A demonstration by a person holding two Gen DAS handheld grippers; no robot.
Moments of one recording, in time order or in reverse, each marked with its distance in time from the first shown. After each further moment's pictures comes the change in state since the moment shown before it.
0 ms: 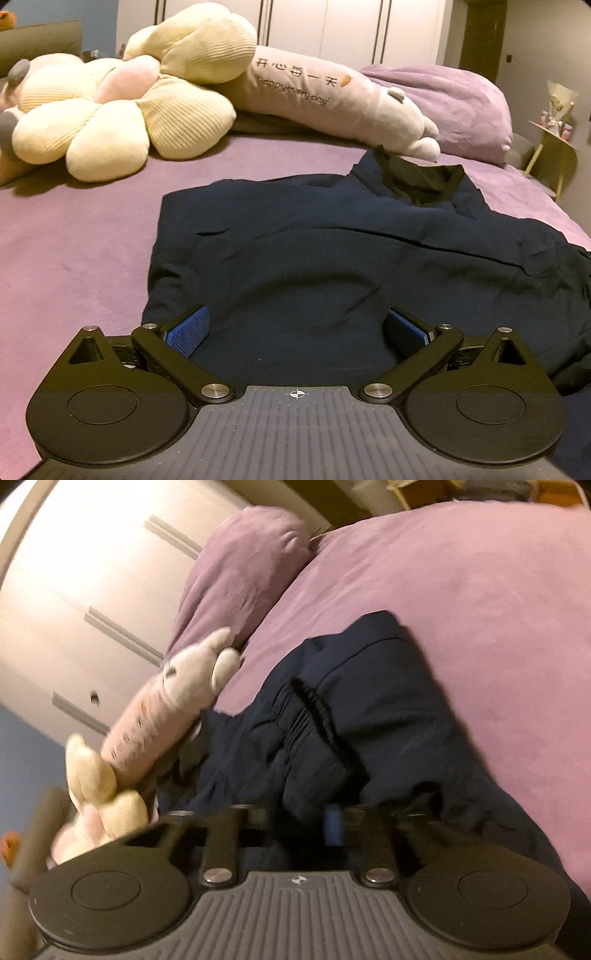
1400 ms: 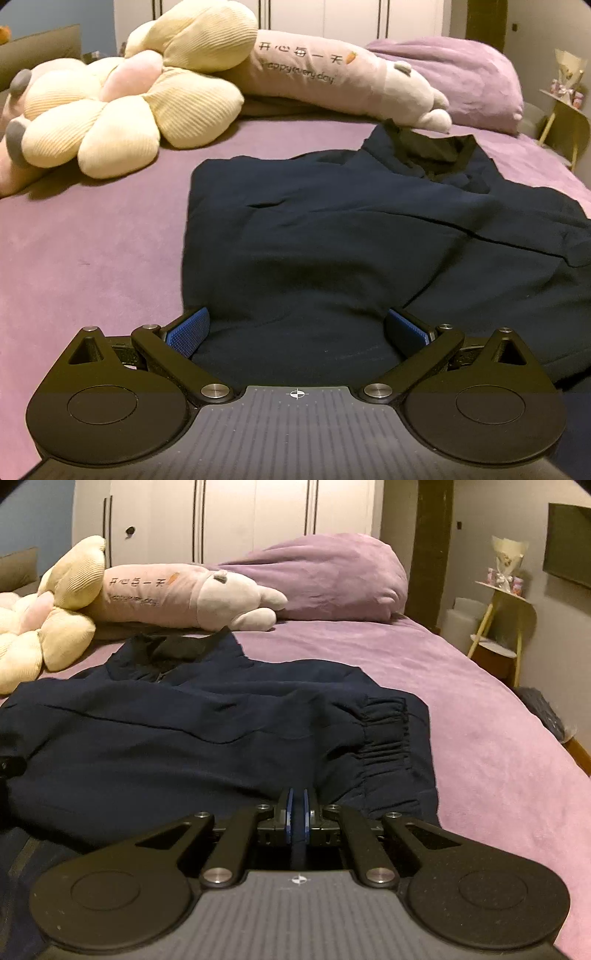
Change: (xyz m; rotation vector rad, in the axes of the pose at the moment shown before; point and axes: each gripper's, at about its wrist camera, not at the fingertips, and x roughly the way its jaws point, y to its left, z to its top) left arm -0.001 -0.004 -0.003 0.064 0.078 0.088; right arm -0.003 0.057 -0.049 -0.799 -0.073 -0.301
